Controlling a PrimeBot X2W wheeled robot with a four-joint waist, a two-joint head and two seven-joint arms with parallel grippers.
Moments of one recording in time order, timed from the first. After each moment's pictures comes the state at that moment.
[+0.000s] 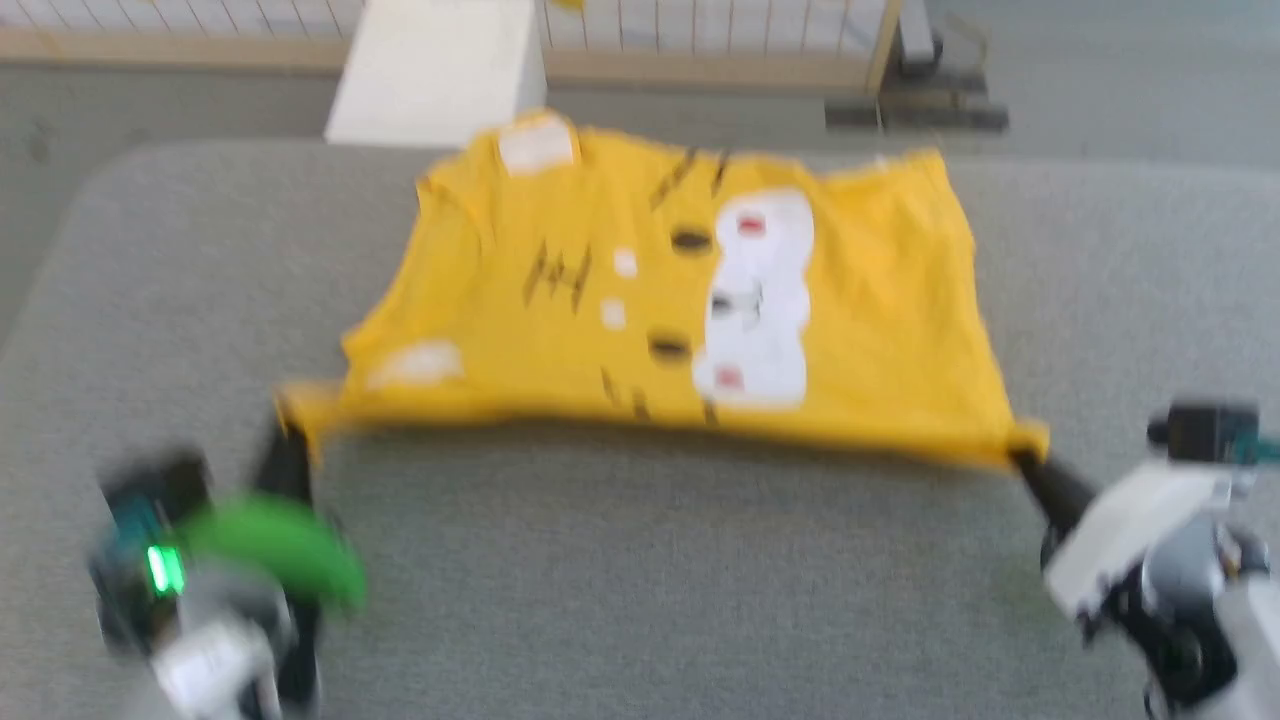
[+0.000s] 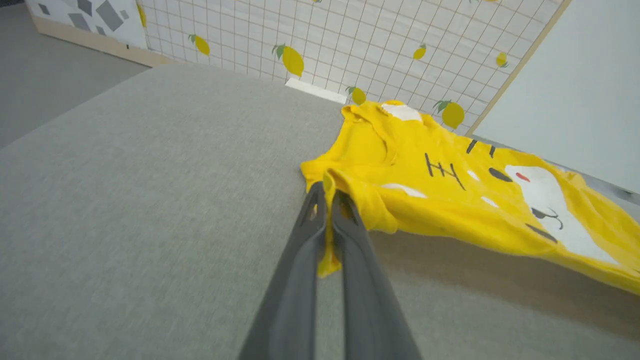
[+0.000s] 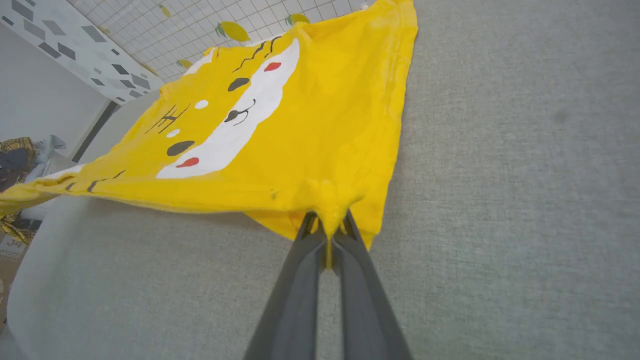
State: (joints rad) left arm -0.26 0.38 -0.27 0.30 -0.75 0.11 -0.20; right arm -0.24 -0.34 0.14 0.31 0.76 0.13 0.25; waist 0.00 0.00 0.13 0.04
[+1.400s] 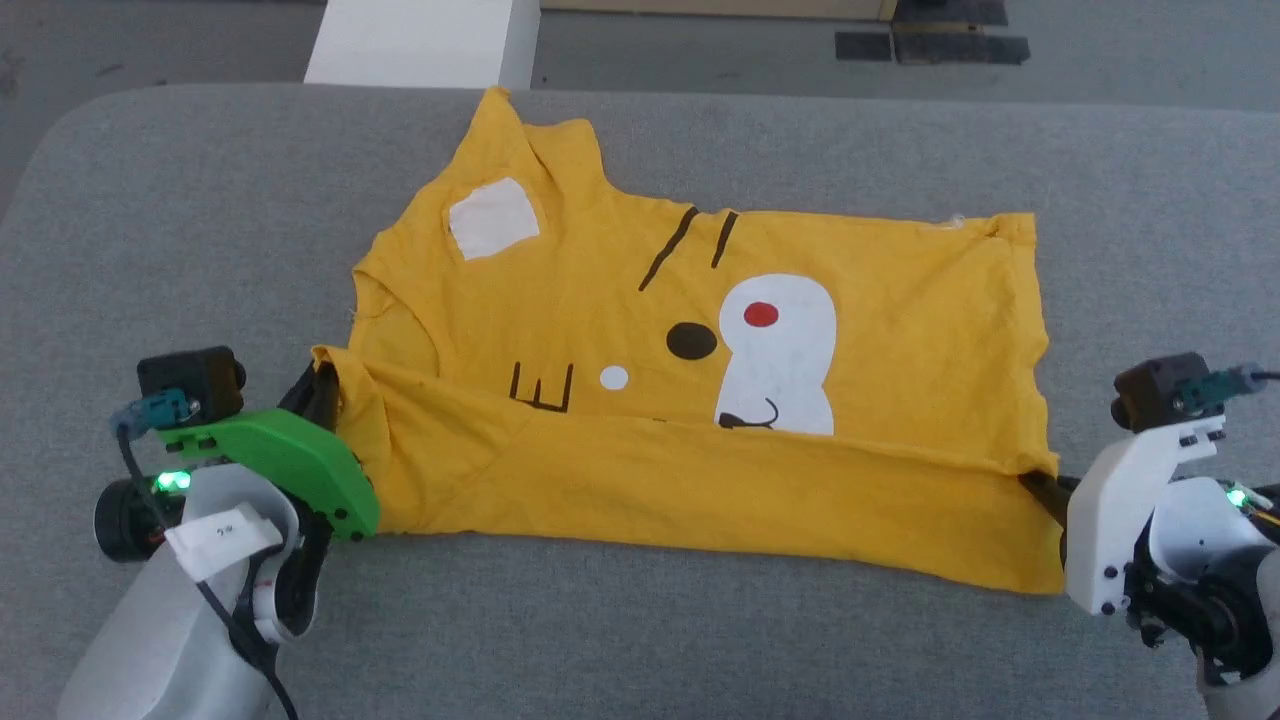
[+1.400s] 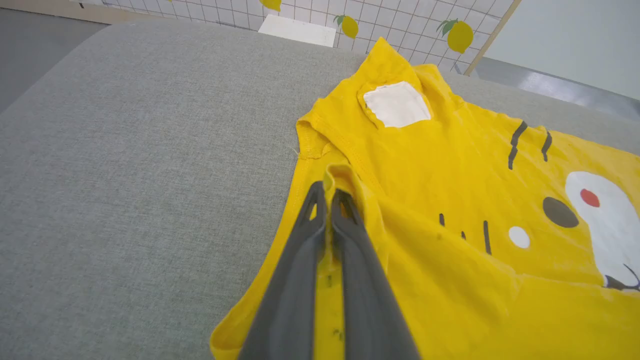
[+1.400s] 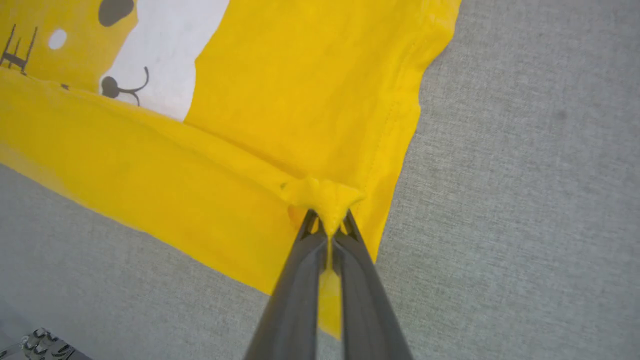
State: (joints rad) left arm -0.31 0.46 -0.36 0.13 -0.73 0.23 0.12; right arm -0.16 -0.31 0.03 -0.01 0.45 0.13 0.82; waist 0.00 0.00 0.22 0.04
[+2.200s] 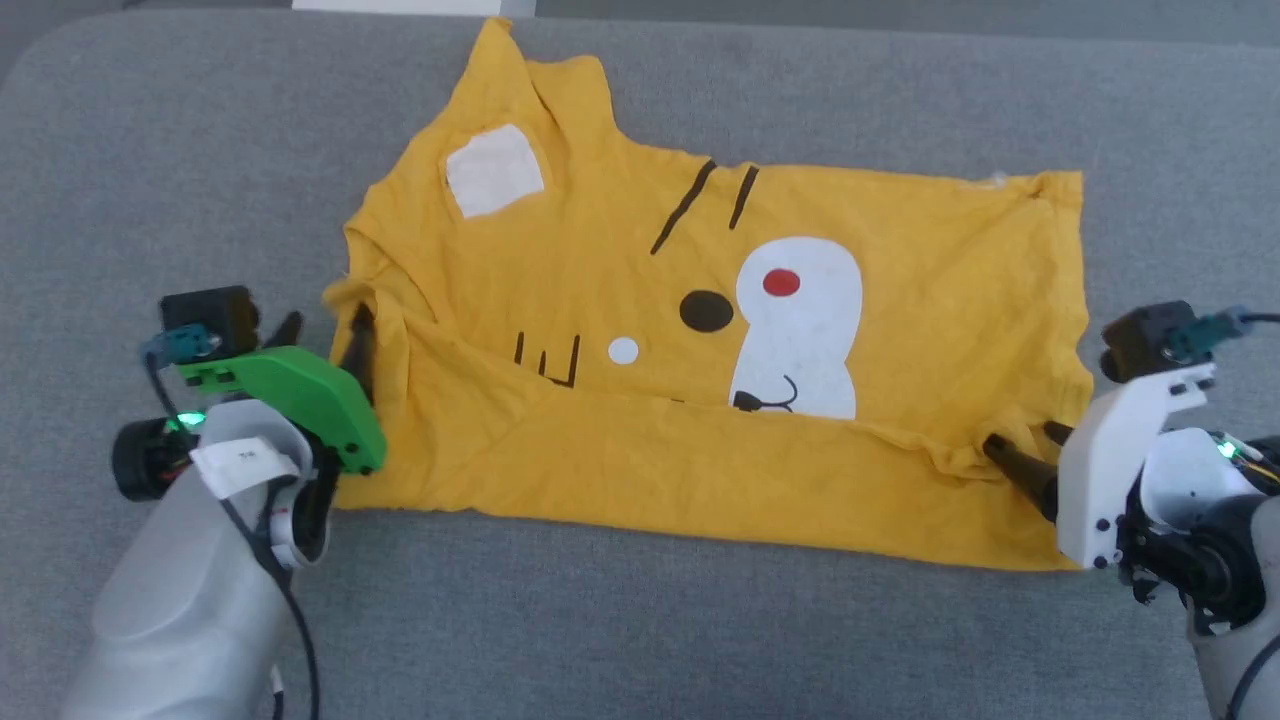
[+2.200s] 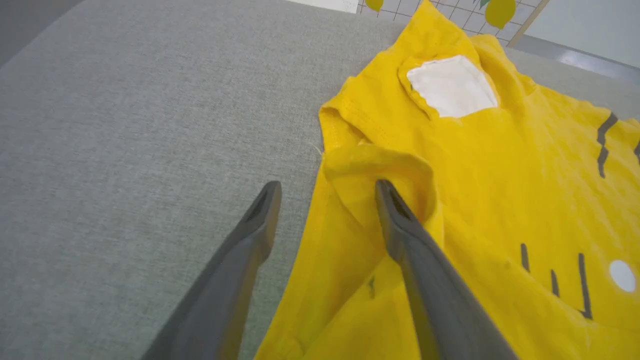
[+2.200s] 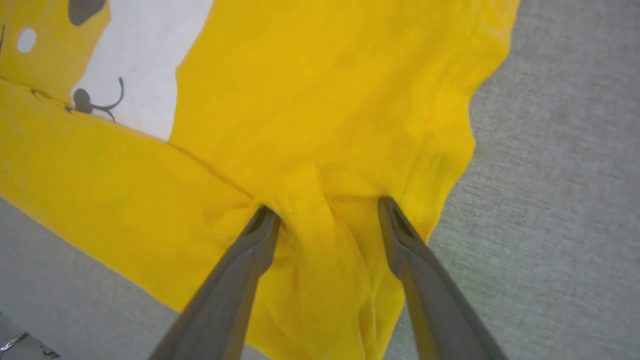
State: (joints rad) left arm -0.53 0.38 -0.40 0.45 -0.71 0.15 0.05; right arm -0.28 -0.30 0.04 0.04 0.45 0.13 0.89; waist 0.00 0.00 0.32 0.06
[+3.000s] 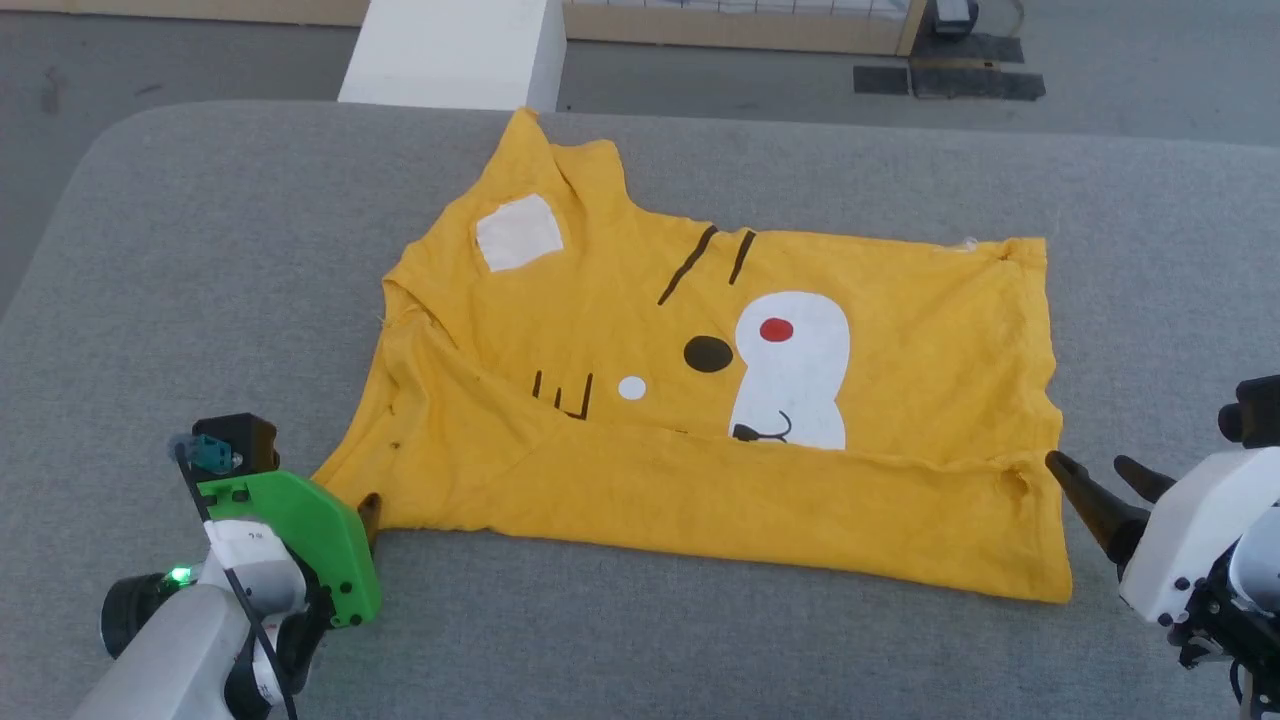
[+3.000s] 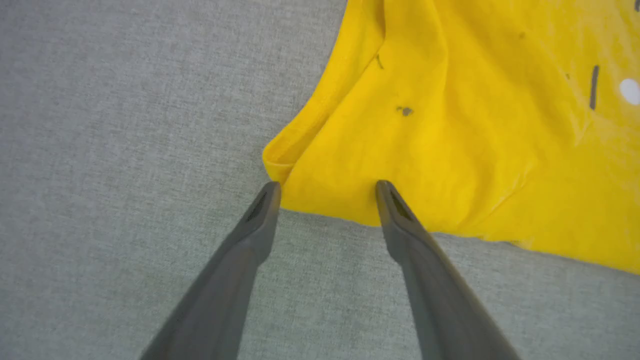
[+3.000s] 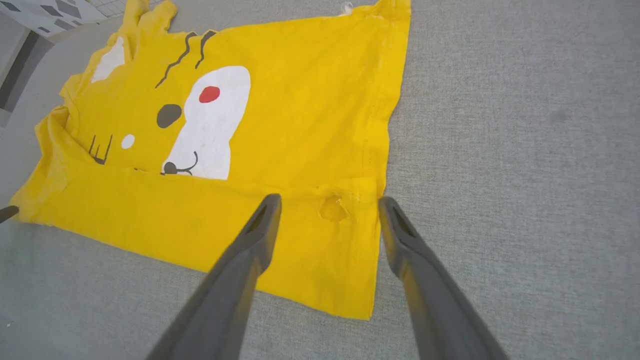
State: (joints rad) left arm -0.25 0.52 -0.44 0.13 -0.78 0.34 0.44; right arm -0.08 -0.16 -0.21 -0.18 0.46 0.13 0.84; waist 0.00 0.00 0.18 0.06
